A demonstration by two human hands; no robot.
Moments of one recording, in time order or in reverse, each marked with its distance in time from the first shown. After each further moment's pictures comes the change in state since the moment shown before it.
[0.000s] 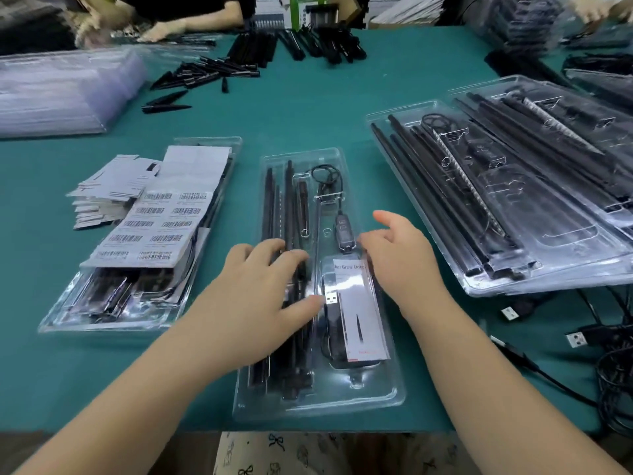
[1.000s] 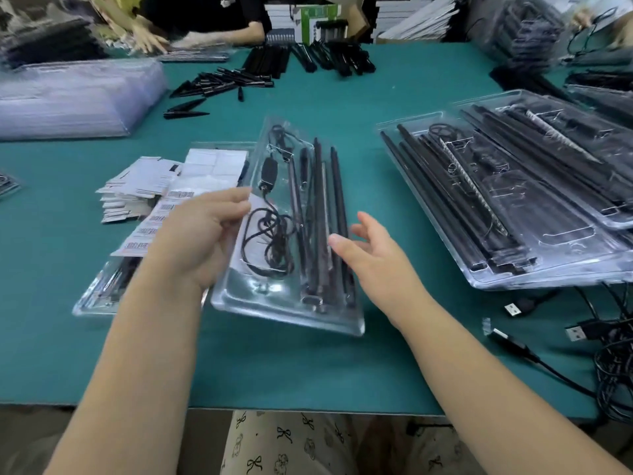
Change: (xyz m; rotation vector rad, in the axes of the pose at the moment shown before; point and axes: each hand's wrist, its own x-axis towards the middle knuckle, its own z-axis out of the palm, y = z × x) left_hand 0.024 -0.041 -0.038 -1.497 0.354 -0.277; right_hand -0.014 -0.002 0.024 0.136 -0.229 -0.041
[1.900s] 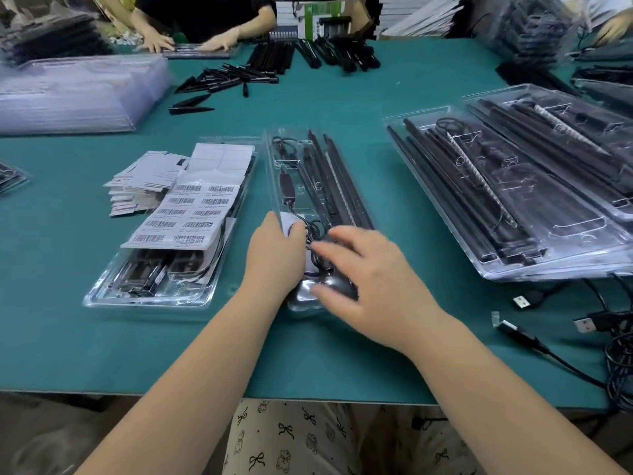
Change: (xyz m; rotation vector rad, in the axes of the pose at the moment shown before) left_hand 0.019 -0.070 0.042 0.713 0.222 0.265; right_hand -0.034 -0.007 0.003 -0.861 0.015 -0.642
